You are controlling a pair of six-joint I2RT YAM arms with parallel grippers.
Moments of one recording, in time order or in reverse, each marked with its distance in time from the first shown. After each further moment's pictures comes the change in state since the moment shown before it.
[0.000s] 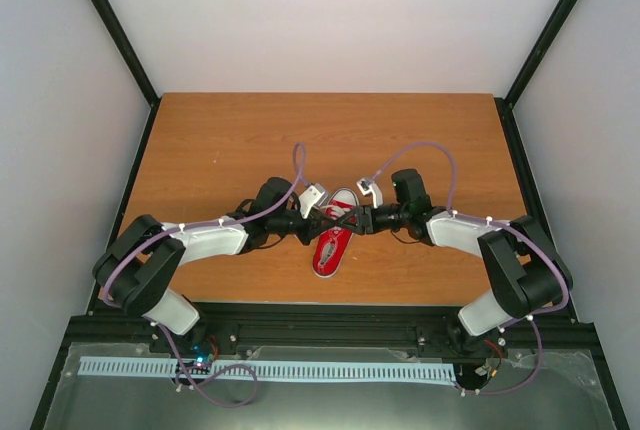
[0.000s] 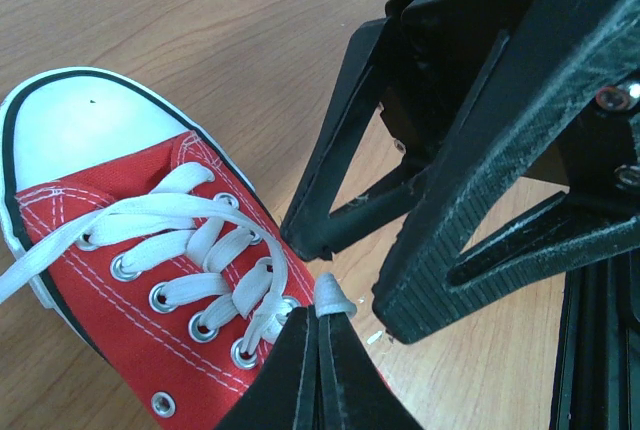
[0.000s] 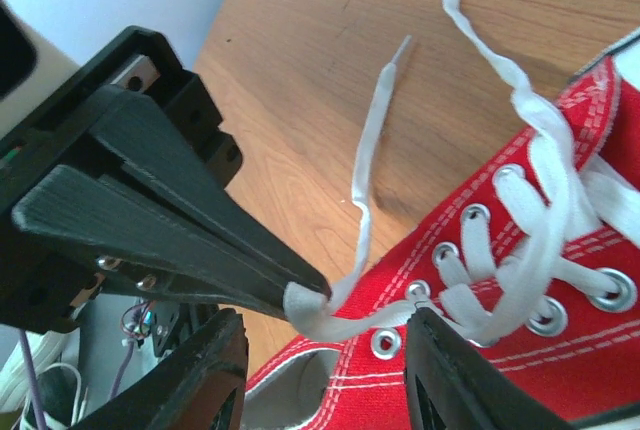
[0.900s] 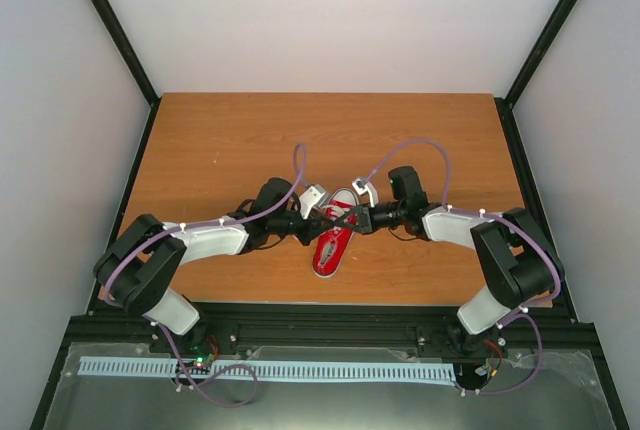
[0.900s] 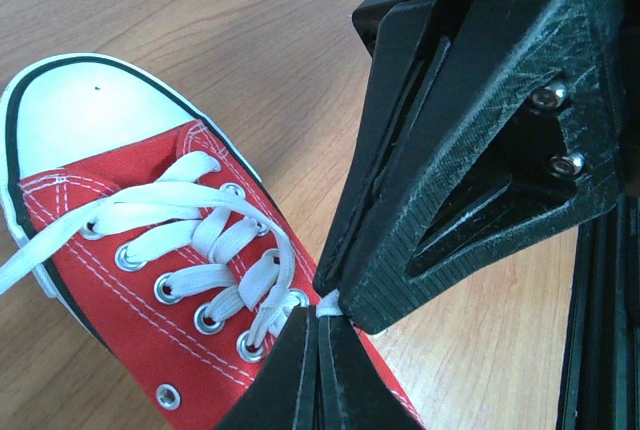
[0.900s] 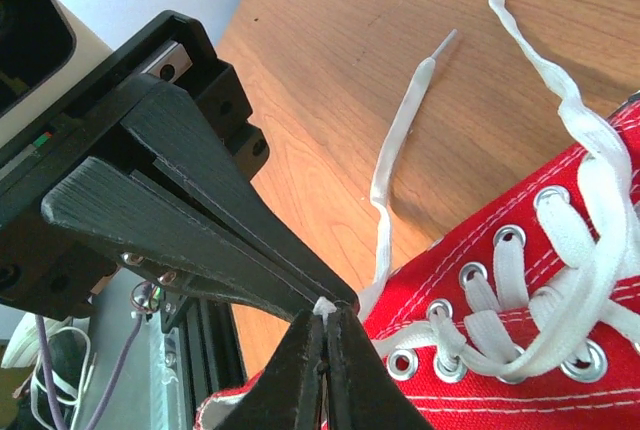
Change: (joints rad) left arm -0.002 0.006 0.000 -0.008 -0.005 0.000; right arm -0.001 0.062 0.040 0.004 -0.097 -0.076
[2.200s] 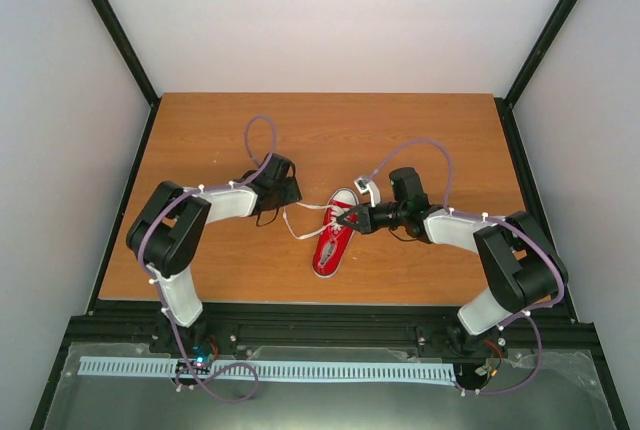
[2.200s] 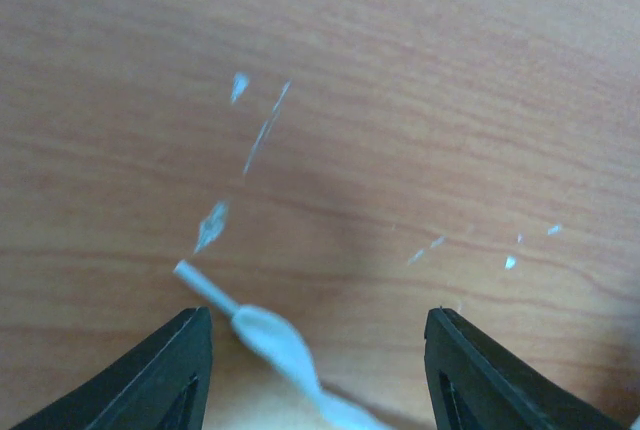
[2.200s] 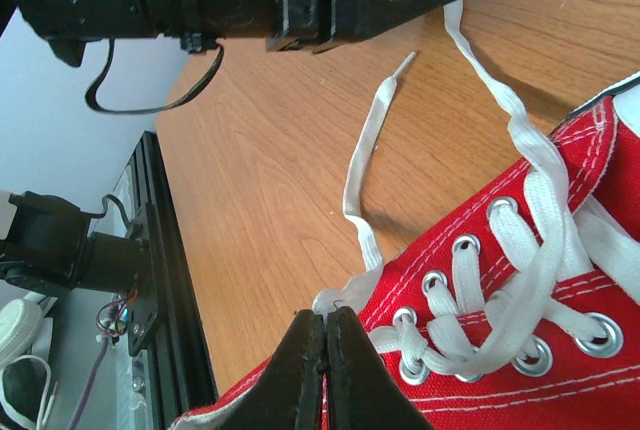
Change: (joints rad) left arm 0.184 0.249 0.265 -0.333 -0.601 -0.581; right arm 0.006 -0.028 -0.020 0.021 0.093 0.010
